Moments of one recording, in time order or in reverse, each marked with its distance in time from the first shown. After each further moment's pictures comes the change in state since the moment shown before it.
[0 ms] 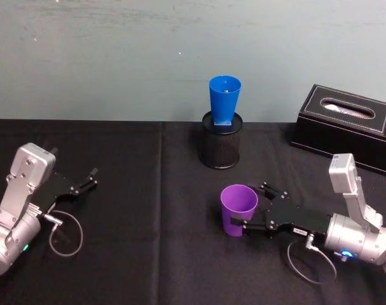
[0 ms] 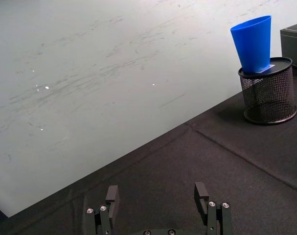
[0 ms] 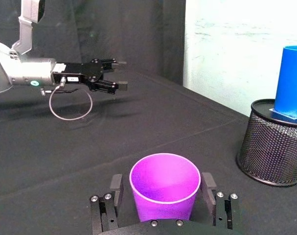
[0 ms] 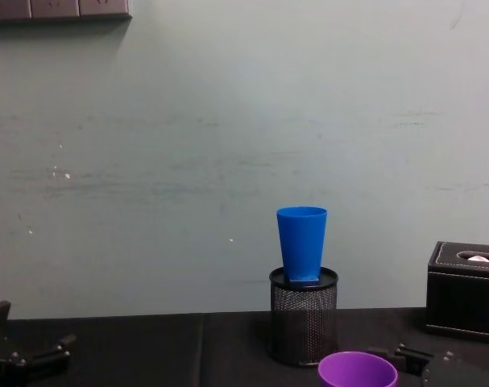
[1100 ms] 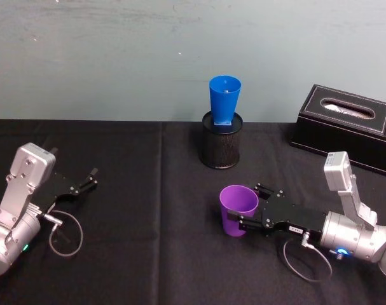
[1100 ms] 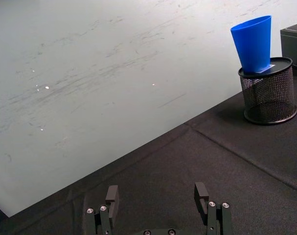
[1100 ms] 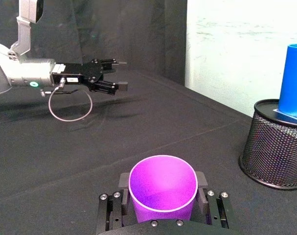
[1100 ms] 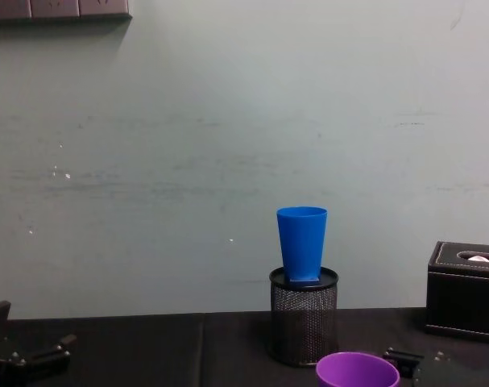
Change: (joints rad) left arm 0.000 0.000 0.000 0.000 0.000 0.000 0.000; right arm 0.028 -0.030 -0.003 0.051 -0.005 -0.006 0.019
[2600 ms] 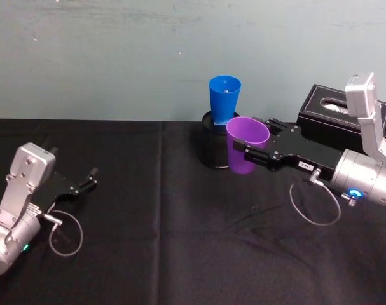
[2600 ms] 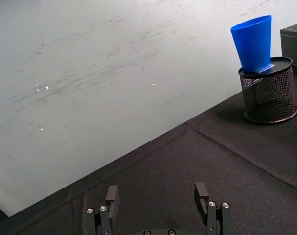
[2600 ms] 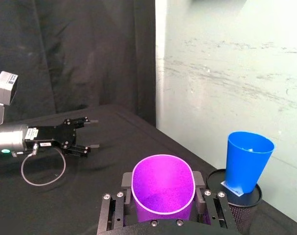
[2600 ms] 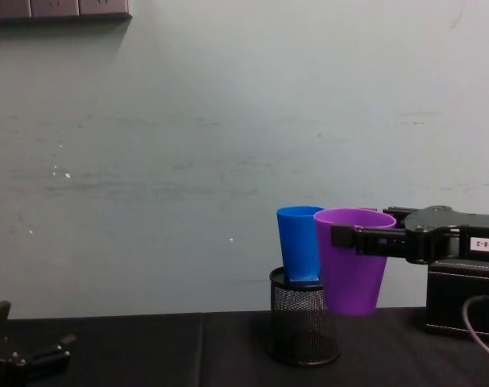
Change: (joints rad) left arm 0.000 0.000 0.000 0.000 0.000 0.000 0.000; right arm 0.000 0.101 0.065 -0.376 0.053 0.273 -0.218
